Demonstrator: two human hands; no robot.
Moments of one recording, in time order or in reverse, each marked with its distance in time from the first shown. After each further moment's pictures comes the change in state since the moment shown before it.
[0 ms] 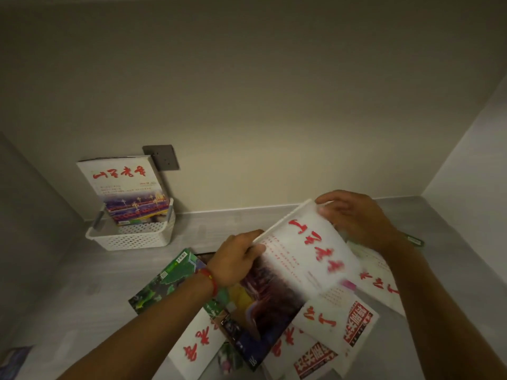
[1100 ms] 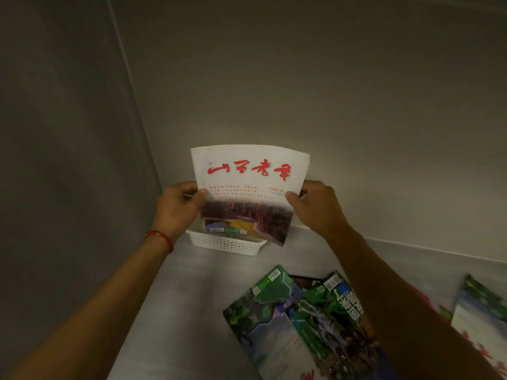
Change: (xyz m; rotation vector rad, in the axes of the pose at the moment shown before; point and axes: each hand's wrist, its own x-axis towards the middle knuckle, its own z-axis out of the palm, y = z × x) left_hand -0.074 -0.272 -0.302 -0.278 0.675 -0.386; right_hand 0.198 -0.208 0.319 -0.195 0.033 -0.007
